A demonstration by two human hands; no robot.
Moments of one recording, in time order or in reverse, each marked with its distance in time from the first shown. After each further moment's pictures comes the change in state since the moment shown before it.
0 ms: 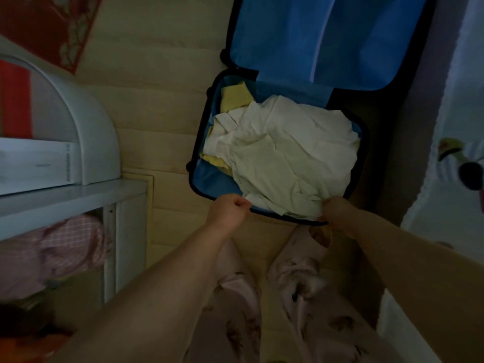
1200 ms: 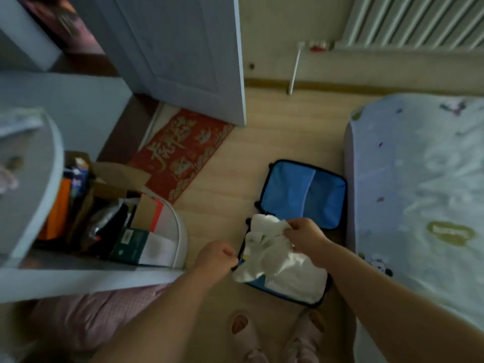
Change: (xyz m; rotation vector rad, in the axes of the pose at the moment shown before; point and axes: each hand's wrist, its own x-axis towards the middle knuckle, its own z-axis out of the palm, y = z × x) left_hand -0.322 0.094 -0.252 0.162 0.170 0.258; right_hand -0.447 -0.175 -0.036 0.154 0.263 -0.585
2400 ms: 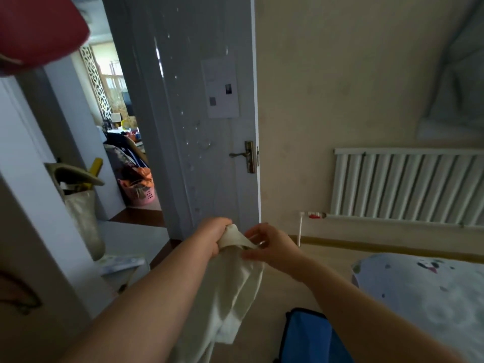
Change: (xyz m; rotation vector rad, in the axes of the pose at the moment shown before) left_hand -0.206 0.185 -0.266 -0.969 0.373 0.285; right_hand -0.210 -0.256 -0.047 -0.067 0.091 -0.864
